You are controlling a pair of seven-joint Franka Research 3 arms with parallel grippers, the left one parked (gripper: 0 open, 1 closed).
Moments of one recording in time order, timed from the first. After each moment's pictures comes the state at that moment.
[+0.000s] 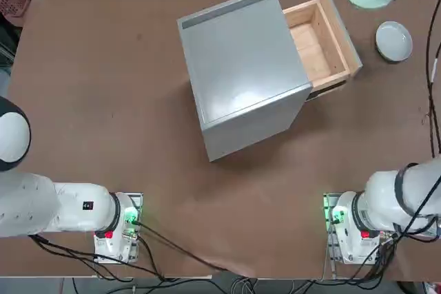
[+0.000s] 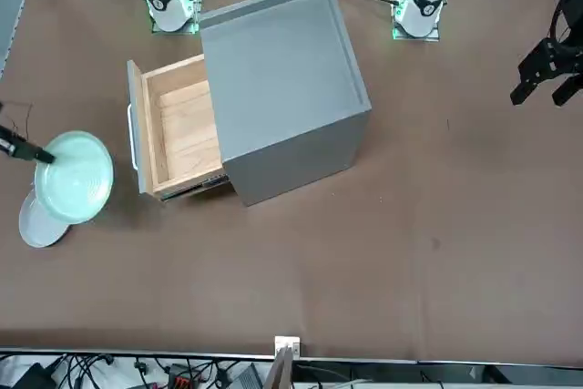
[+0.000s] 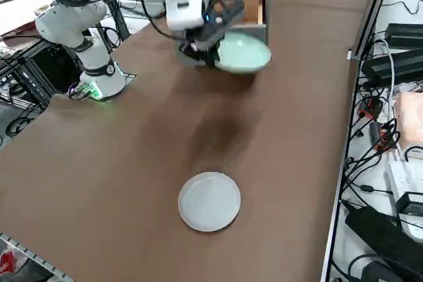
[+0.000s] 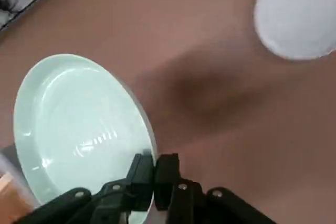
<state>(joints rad) -0.28 0.19 -0.01 -1.54 0.29 1.65 0.14</state>
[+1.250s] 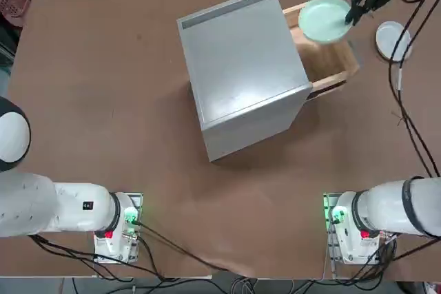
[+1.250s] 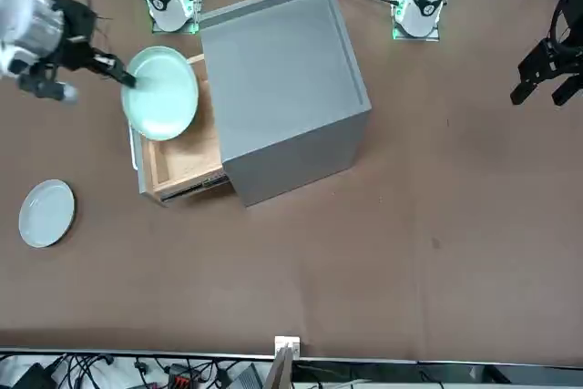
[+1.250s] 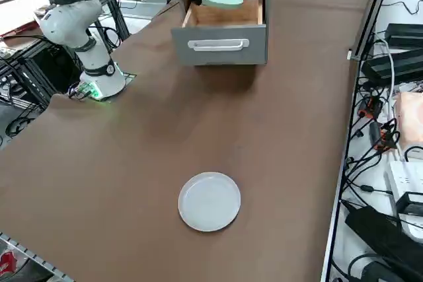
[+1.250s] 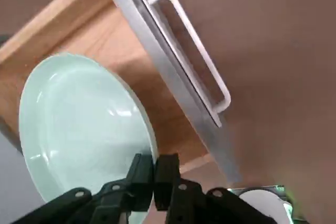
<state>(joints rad) 0.10 -0.13 0.02 -1.88 0.20 1.59 0.35</state>
